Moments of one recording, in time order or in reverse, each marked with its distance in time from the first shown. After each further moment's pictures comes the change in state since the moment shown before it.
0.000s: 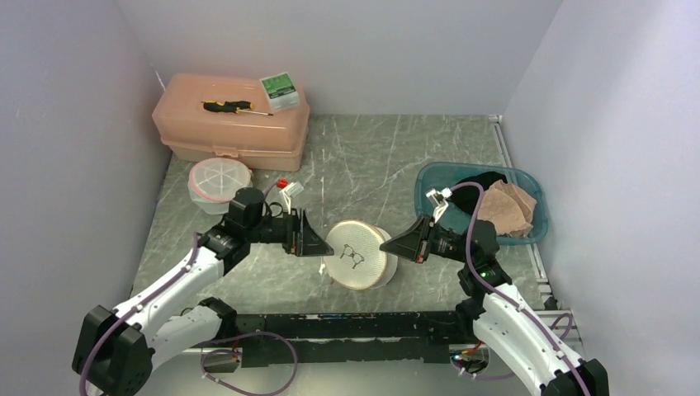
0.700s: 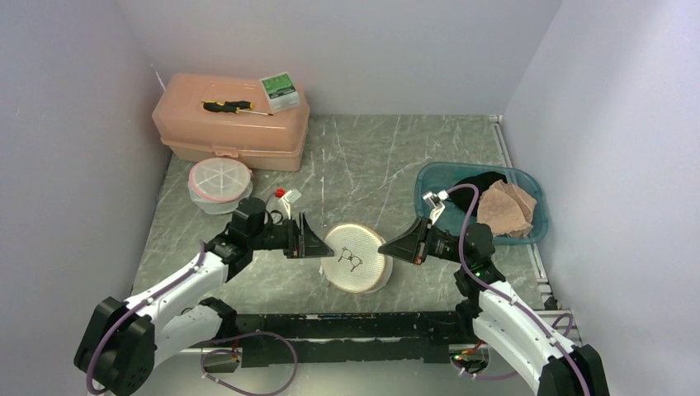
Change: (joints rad) left arm 0.000 0.014 -0.122 0.145 -0.052 -0.137; right arm 0.000 0.076 -0.070 0.182 -0.022 0.056
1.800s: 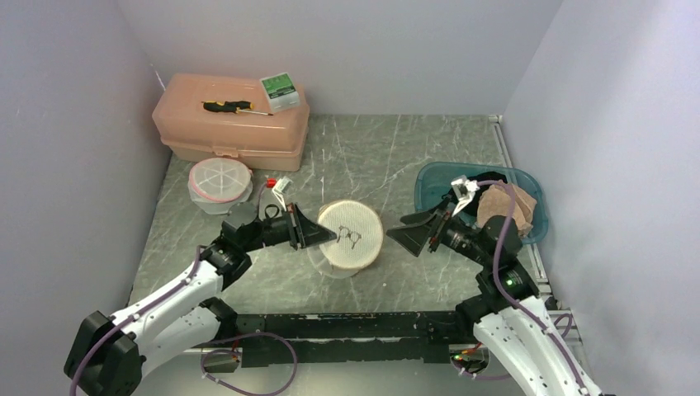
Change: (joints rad) left arm -0.085 -0.105 -0.027 0.251 -0.144 -0.161; right arm 0.013 -0.180 0.306 -0.605 0.284 -0.333
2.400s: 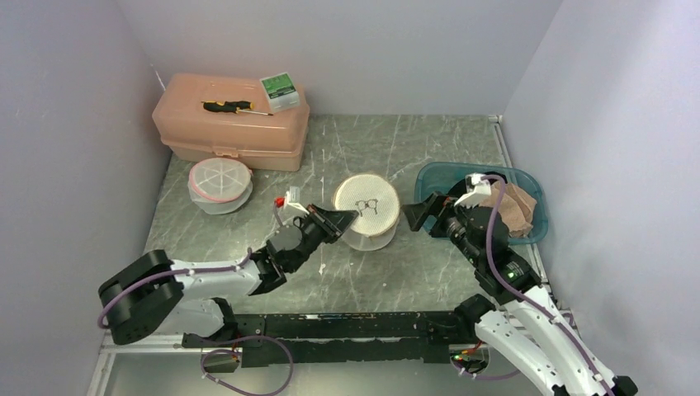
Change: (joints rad) left arm -0.387 0.345 0.022 0.501 -0.960 -0.193; right arm 0.129 0.046 0.164 -0.324 0.721 -0.103
